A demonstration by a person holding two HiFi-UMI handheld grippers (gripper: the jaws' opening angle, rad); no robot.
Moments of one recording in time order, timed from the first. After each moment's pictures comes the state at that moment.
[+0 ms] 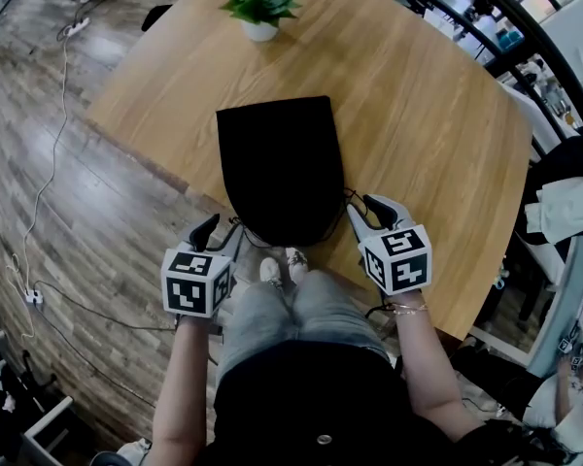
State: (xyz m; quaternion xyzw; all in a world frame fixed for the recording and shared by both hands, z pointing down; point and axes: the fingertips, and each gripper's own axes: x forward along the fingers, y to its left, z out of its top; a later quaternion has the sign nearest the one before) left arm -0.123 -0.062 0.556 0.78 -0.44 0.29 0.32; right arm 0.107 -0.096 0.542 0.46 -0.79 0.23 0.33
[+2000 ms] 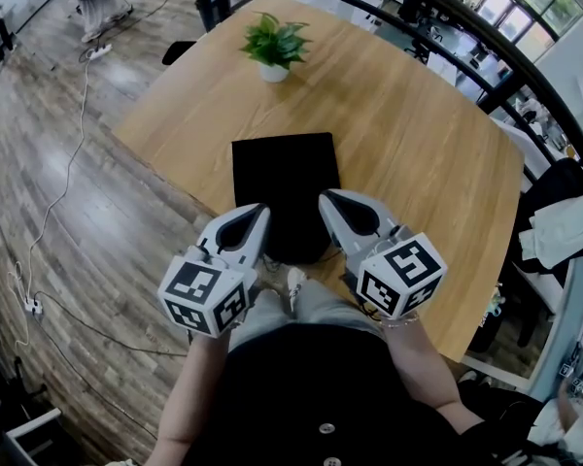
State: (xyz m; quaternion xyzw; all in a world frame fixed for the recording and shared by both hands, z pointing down) left arm -0.069 -0.090 0.400 0.87 -0.44 0.06 0.21; right arm 0.014 -0.107 0.366 0.37 -0.91 0.14 0.08
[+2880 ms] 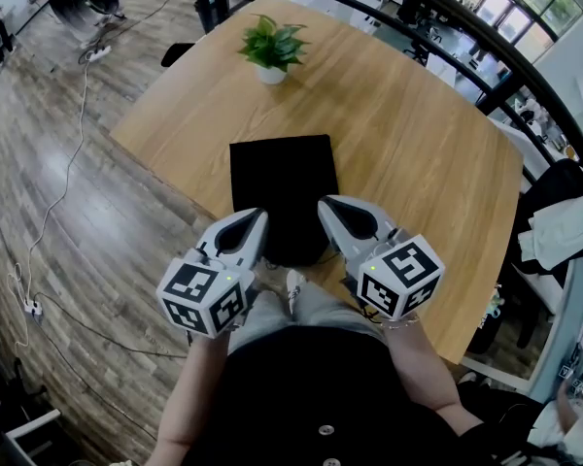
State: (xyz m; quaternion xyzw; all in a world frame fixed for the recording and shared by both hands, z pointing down) left arm -0.067 -0.087 0.407 0.87 -0.44 0.05 0.24; right arm 0.019 -0.103 0.376 0.36 -0.92 0.15 0.09
